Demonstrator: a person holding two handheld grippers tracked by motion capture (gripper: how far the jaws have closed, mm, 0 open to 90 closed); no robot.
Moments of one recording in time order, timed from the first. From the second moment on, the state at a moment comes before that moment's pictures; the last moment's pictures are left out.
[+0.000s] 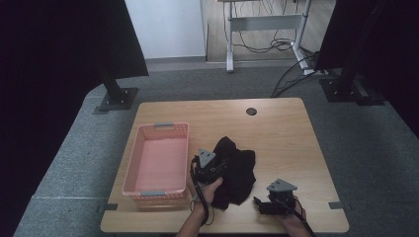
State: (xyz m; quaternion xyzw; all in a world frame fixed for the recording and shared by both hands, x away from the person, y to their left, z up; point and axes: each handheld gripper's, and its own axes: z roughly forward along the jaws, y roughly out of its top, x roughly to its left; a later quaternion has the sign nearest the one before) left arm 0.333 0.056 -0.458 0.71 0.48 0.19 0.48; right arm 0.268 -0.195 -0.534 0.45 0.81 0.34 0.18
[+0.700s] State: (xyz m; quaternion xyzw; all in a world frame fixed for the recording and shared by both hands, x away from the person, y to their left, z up) left arm 0.334 0.057 -0.463 0.73 0.47 0.18 0.46; right arm 0.268 -0.195 -0.534 0.45 0.81 0.34 0.18
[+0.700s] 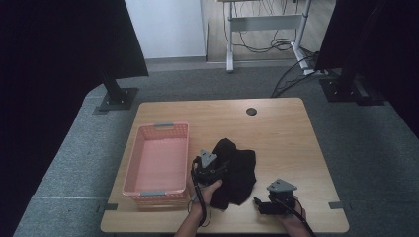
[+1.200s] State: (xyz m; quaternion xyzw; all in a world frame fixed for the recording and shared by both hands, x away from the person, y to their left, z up) left arm 0.334 0.067 -0.460 0.73 0.45 0.13 0.49; right arm 0.268 -0.195 -0.534 0.45 0.81 0.34 0.18
